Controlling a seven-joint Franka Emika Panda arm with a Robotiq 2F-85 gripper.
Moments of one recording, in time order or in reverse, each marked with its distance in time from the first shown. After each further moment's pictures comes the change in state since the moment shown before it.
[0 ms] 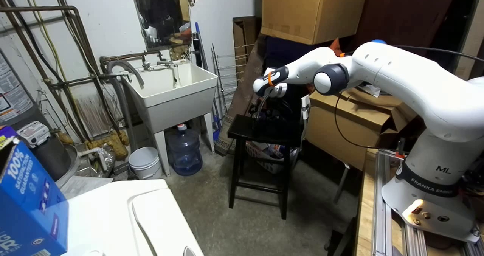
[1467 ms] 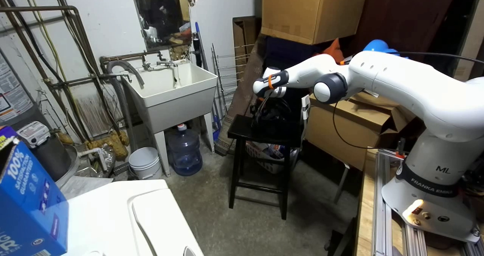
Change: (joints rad) arm -0.006 0.097 -0.010 0.171 -0.027 -0.005 0.014
